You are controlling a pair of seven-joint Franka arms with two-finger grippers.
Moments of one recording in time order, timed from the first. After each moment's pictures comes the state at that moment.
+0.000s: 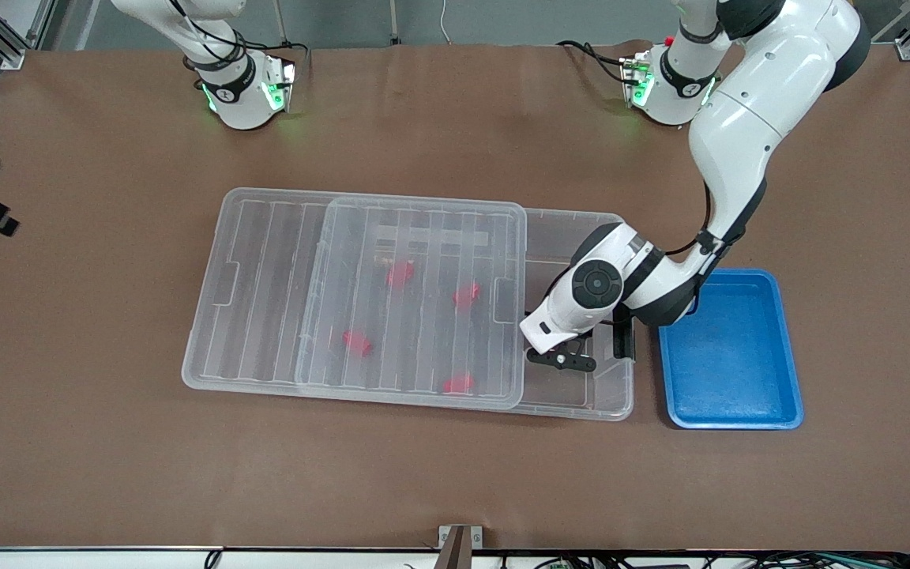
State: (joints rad) left arm -0.05 0.84 -0.57 -1.58 0.47 2.25 -0.59; right arm -0.04 0.10 -0.12 -1.36 -0.02 1.45 0.12
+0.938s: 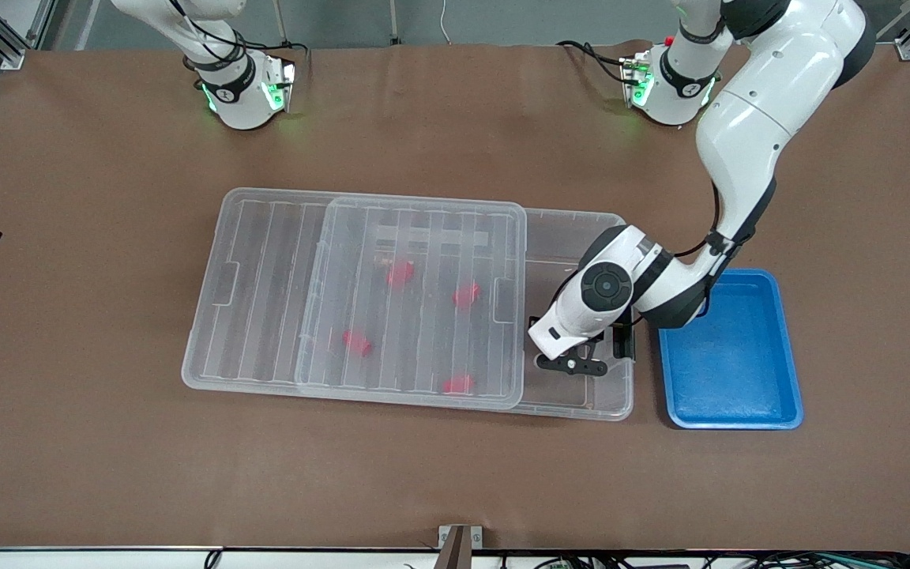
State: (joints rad) left arm -0.03 0.81 -0.58 -1.57 0.48 2.23 -0.61; right arm -0.05 0.10 -0.15 -1.44 0.02 1.53 0.05
